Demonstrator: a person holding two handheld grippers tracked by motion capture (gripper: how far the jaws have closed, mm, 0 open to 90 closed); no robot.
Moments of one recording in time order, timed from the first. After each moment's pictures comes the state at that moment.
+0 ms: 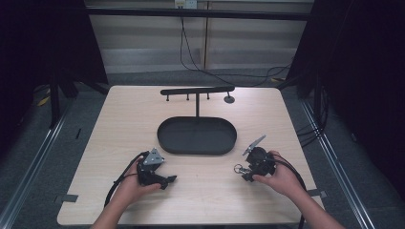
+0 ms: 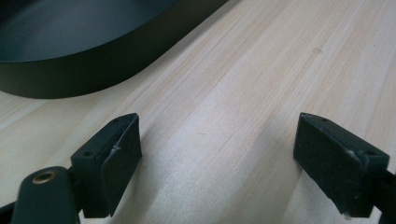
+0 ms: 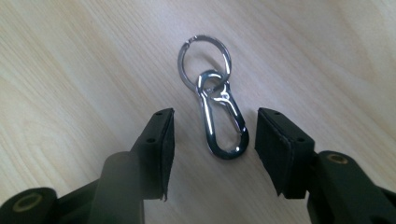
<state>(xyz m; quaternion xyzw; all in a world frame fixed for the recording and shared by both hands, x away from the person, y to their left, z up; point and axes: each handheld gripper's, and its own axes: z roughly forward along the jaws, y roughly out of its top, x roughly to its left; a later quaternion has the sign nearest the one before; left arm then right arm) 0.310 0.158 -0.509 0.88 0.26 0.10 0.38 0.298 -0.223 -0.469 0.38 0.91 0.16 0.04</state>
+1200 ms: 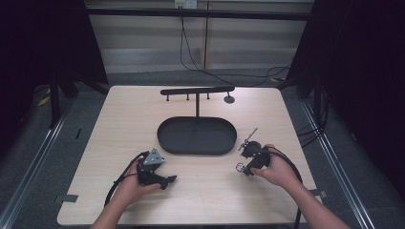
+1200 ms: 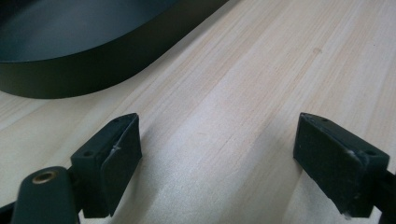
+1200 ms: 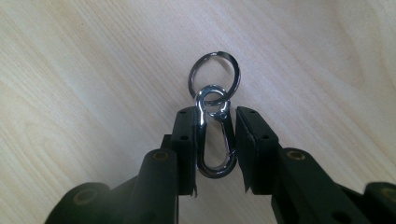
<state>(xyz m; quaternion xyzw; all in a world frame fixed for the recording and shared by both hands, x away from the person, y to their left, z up) 0.310 0.158 -0.509 0.88 0.26 0.10 0.38 0.317 -0.212 -0.459 0.38 0.92 0.10 0.01</state>
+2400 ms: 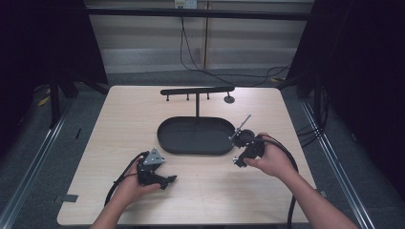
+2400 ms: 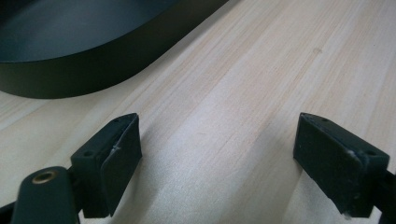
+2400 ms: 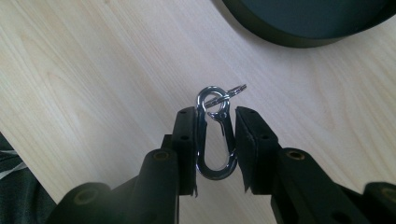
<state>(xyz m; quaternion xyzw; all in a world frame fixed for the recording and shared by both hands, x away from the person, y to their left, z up) 0.310 0.158 -0.509 0.88 0.25 0.09 0.38 0.323 -0.182 -0.404 0.35 0.93 0.12 0.02</state>
